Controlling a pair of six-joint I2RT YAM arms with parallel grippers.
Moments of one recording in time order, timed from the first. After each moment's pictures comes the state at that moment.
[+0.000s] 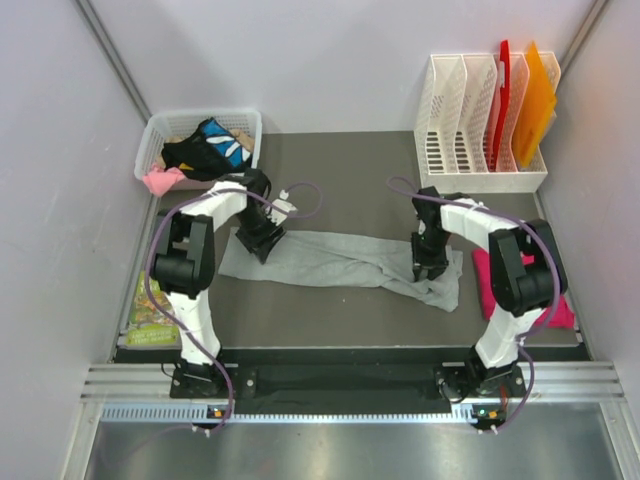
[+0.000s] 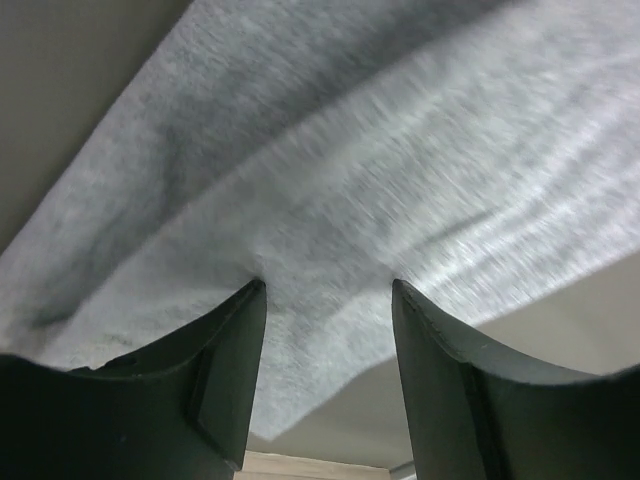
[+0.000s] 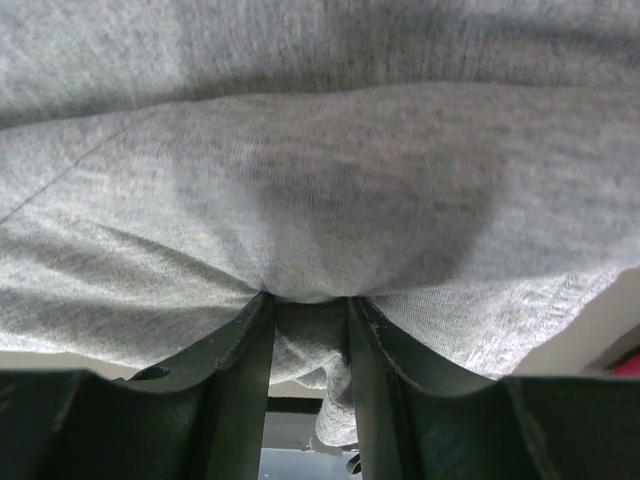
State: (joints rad) left arm -0.21 1.96 1.42 -0.97 0.17 0.58; right arm 0.31 1.78 1.14 -0.92 -0.05 0.36
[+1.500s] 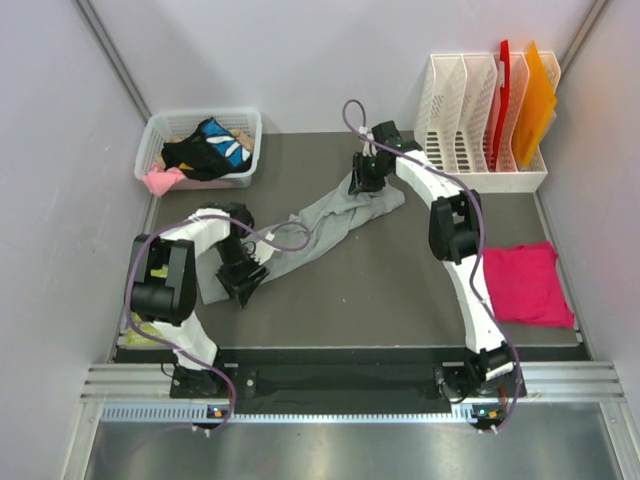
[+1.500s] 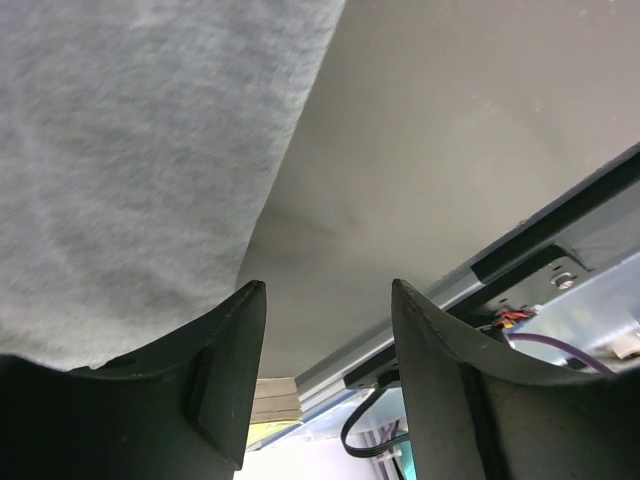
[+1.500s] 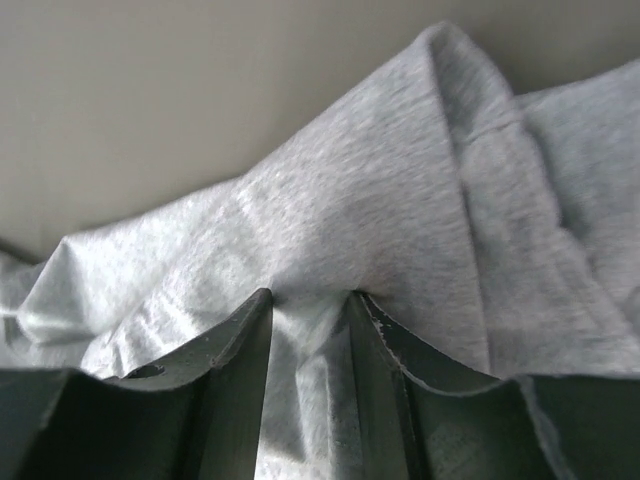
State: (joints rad) left arm -0.17 1.72 1.06 -1.12 0.20 0.66; right arm 0.35 2.53 2.28 -0.73 -0.39 0.25
